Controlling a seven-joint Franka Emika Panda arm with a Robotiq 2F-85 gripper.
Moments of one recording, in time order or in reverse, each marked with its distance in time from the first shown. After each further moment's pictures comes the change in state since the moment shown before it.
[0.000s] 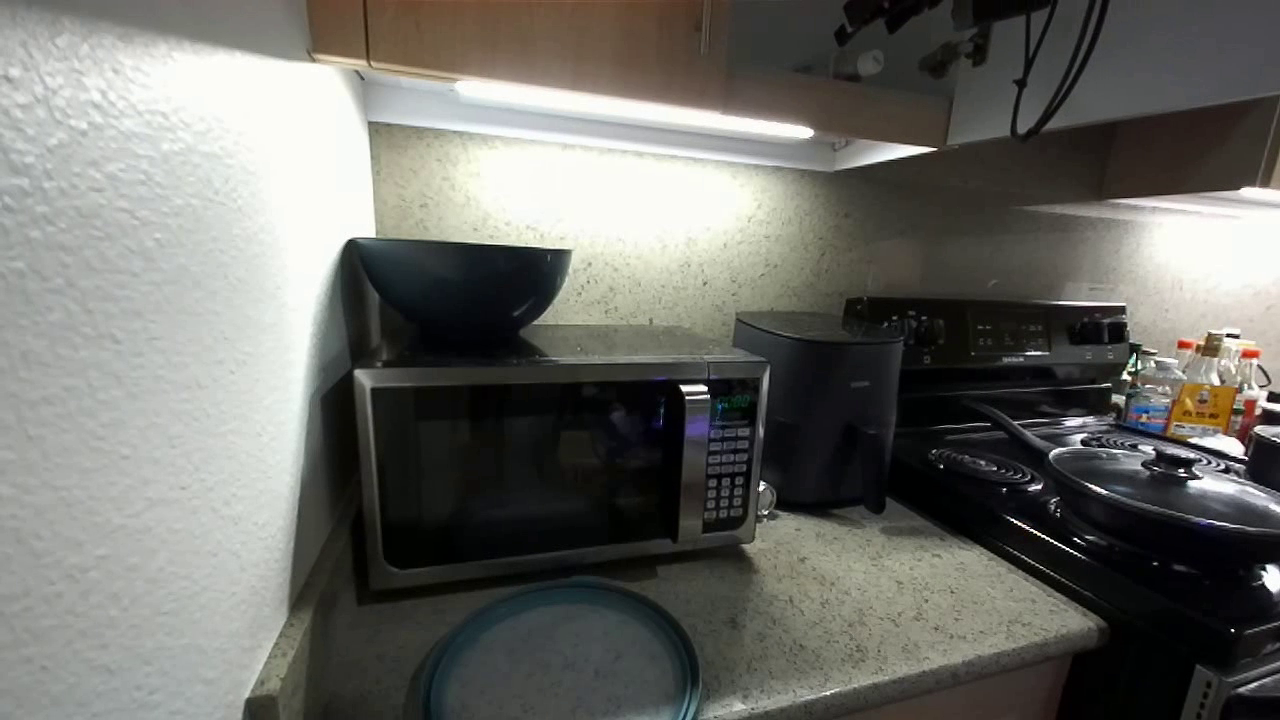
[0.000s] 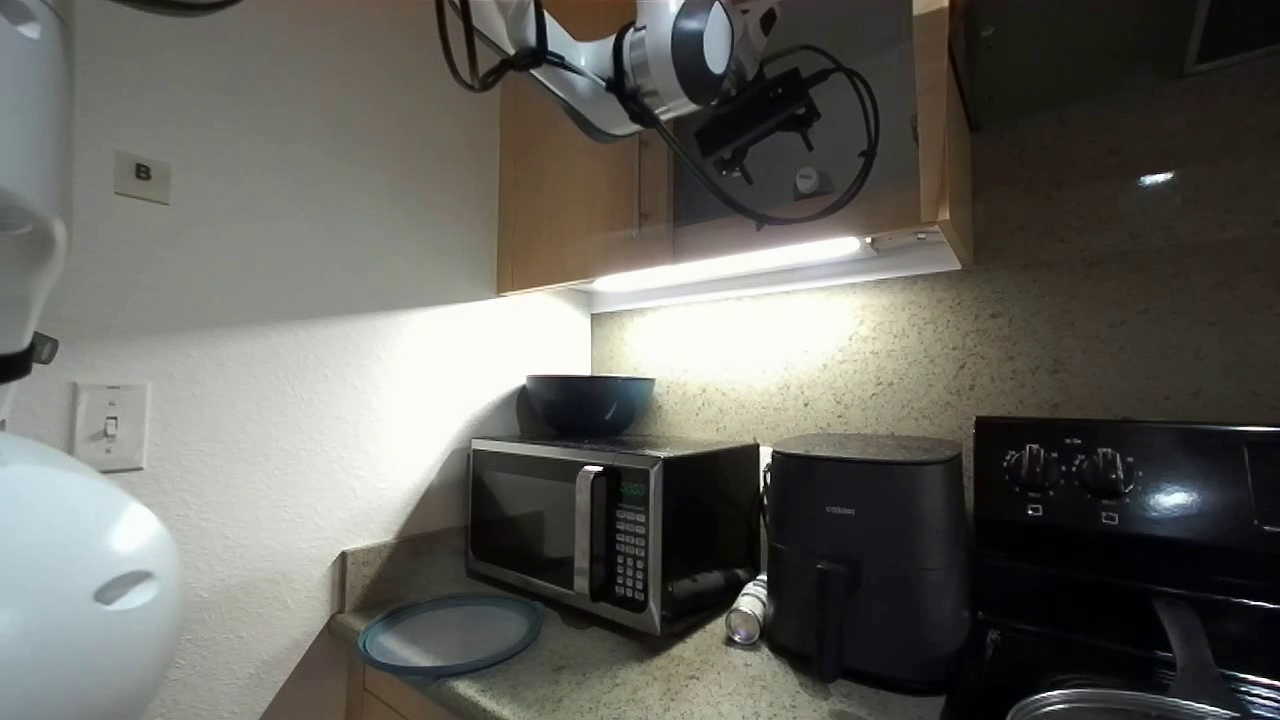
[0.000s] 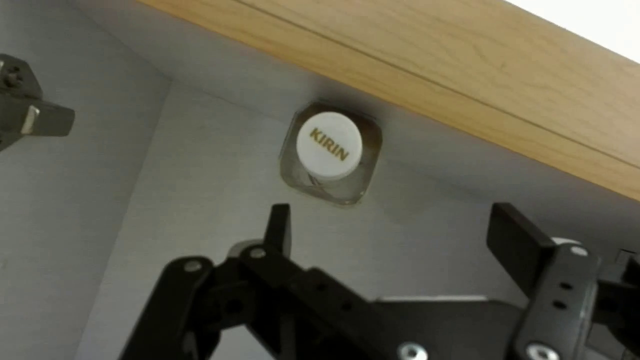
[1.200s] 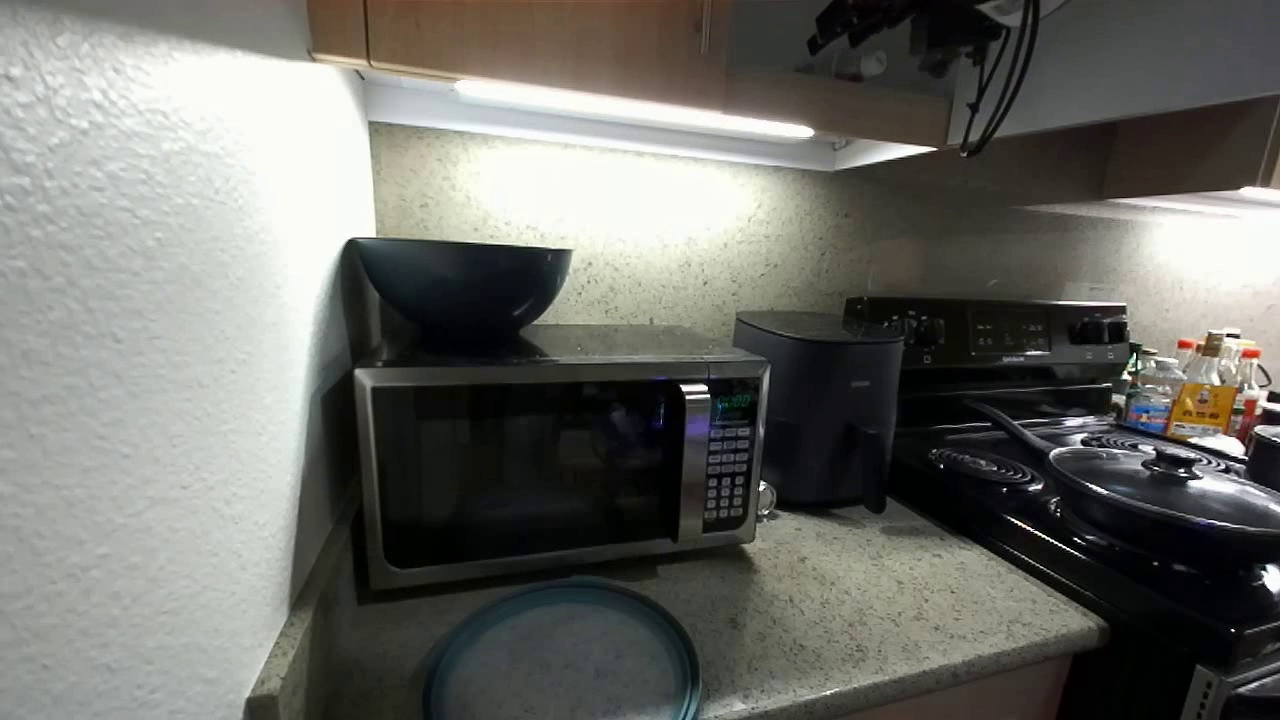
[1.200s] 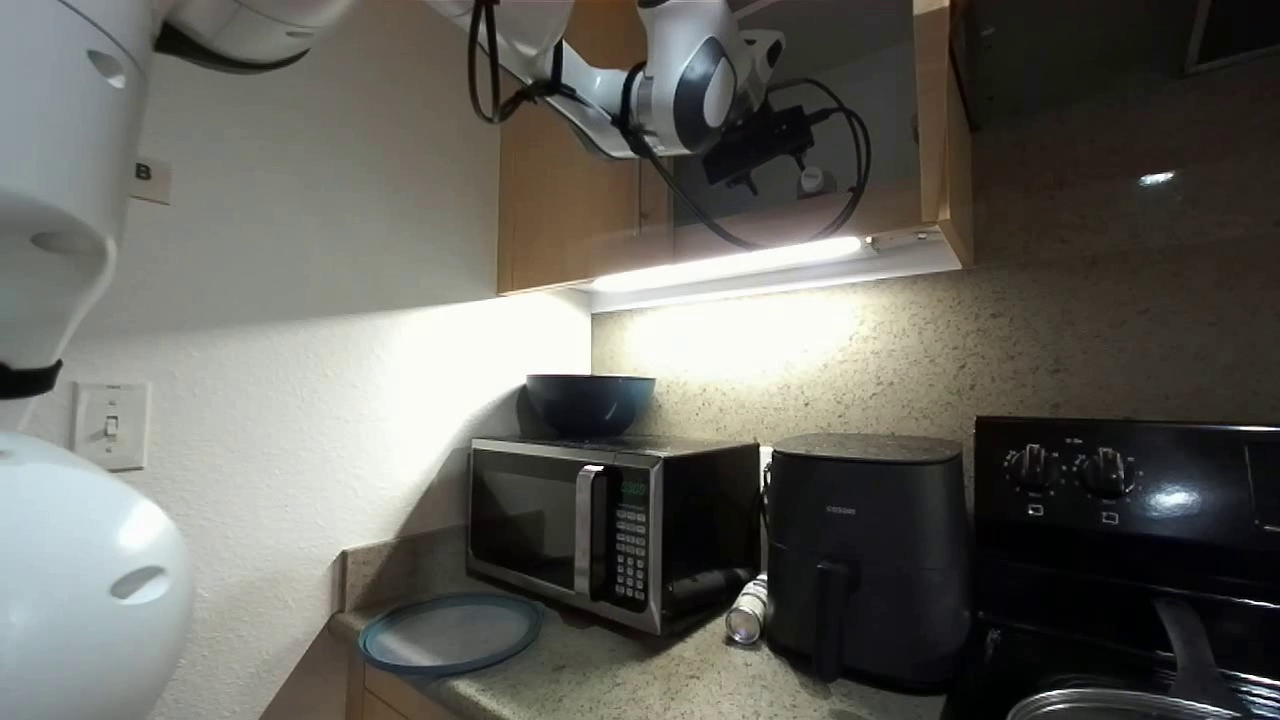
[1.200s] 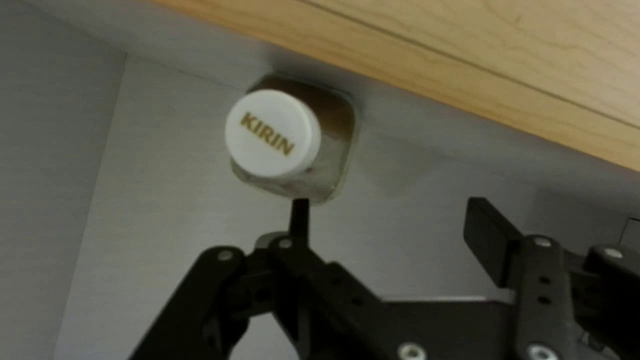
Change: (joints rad) arm 0.025 0.116 -0.010 0.085 0.211 0.099 -0.135
